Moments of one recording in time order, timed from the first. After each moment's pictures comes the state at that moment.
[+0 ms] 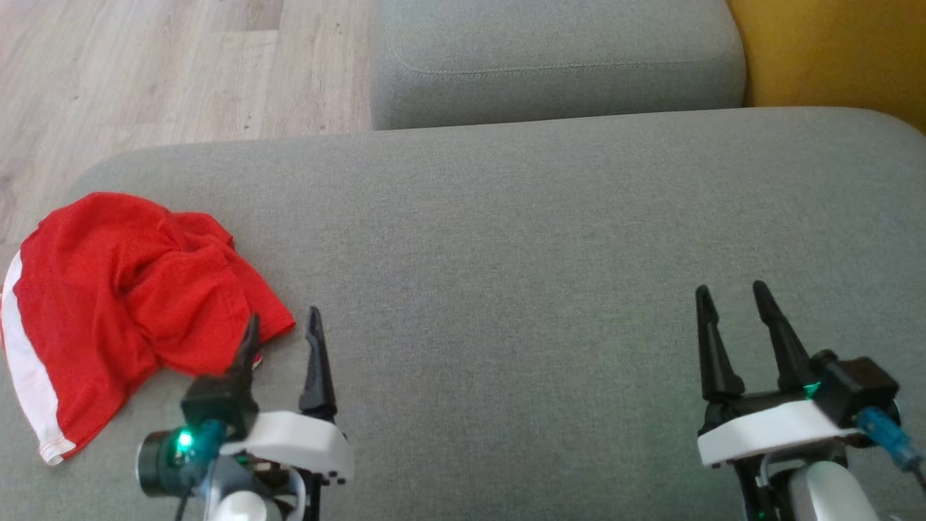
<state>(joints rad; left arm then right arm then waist) -0.01 0.23 -0.47 -0.02 -0.38 0.44 -0.16 0.01 -0.04 0.04 0.12 0.19 0.13 -0.16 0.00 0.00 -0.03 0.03</state>
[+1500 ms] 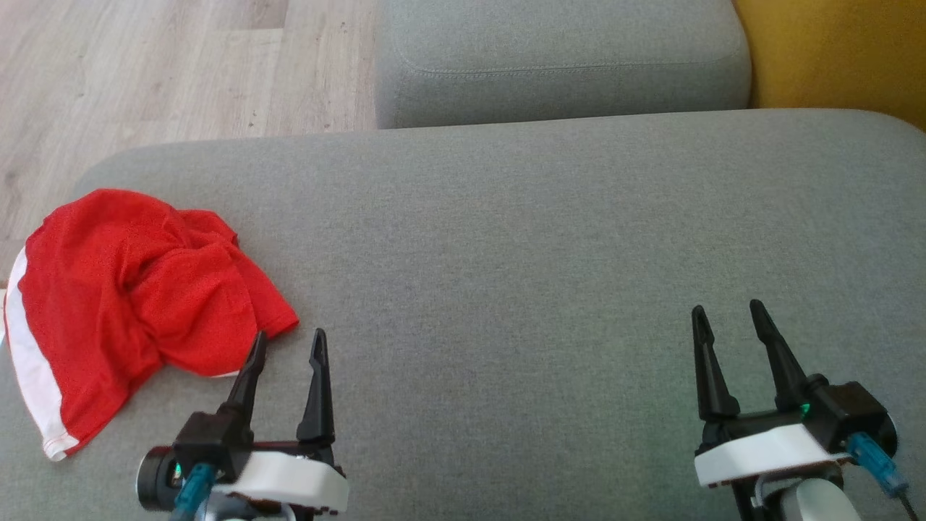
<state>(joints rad) 0.10 0.06 -0.25 0.04 -0.17 0.11 -0.25 0.04 -0.04 0.05 0.17 0.12 0.13 -0.25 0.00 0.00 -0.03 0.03</state>
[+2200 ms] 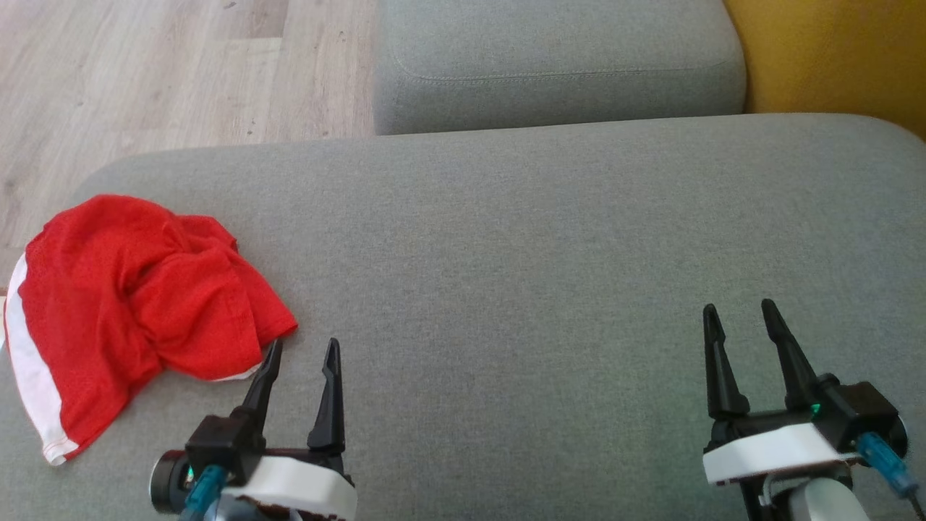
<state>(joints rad) 0.10 0.06 -0.27 0.07 -0.19 0.09 -0.25 0.04 -0.04 0.03 0.17 0.12 0.13 -0.25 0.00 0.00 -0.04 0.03</state>
